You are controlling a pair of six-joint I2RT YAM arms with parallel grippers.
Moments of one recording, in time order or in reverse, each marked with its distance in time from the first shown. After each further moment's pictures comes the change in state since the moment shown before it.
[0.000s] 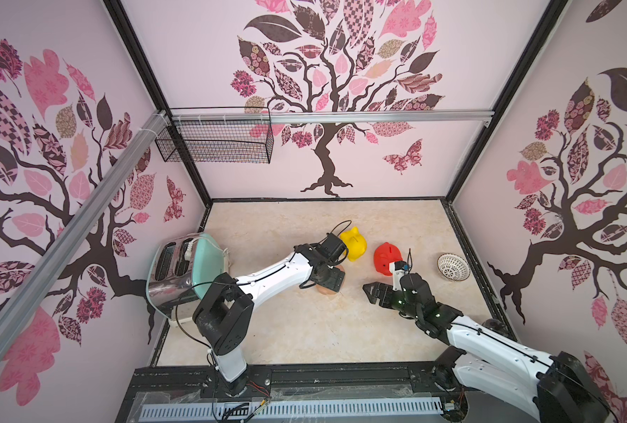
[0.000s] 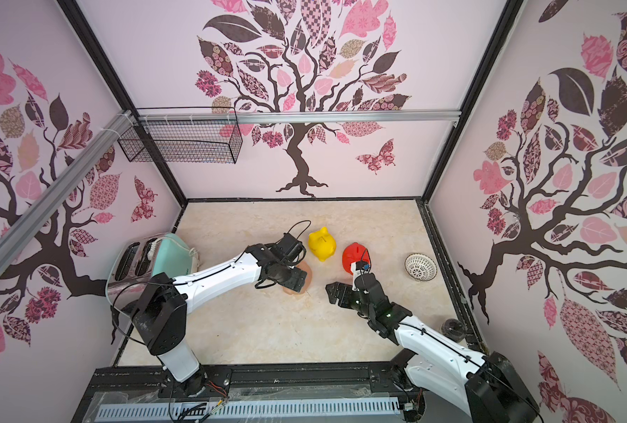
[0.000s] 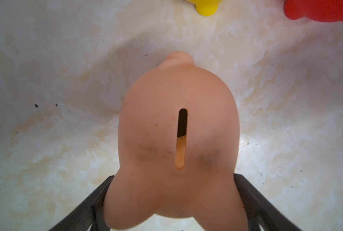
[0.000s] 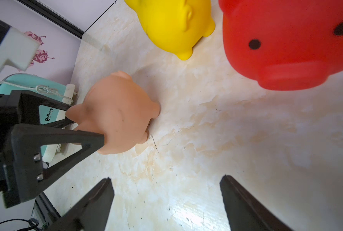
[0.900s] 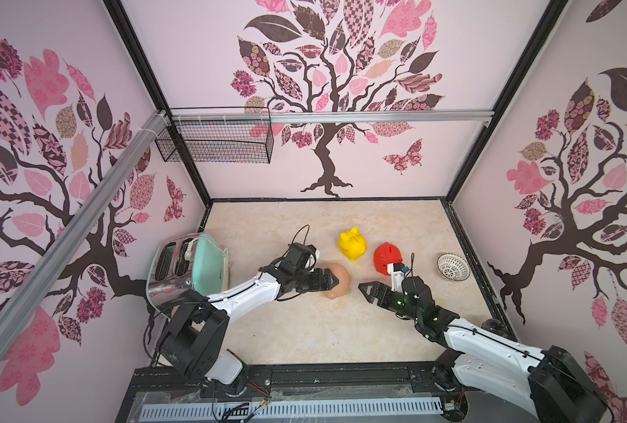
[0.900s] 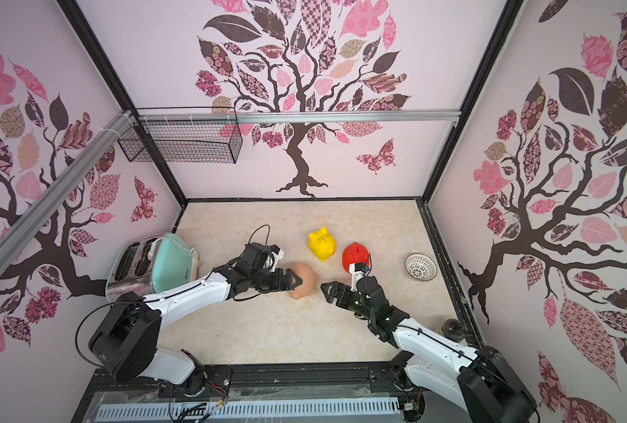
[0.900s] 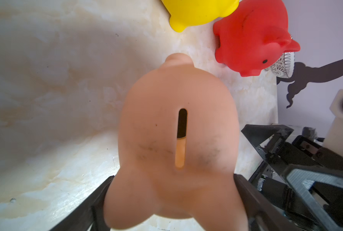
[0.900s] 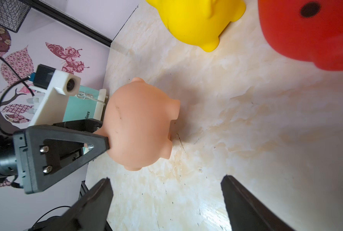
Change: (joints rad) left arm 0.180 -0.234 -0.476 0.577 0.474 -0.324; right arm 0.000 0.039 -0.078 0.245 -0.114 0.153
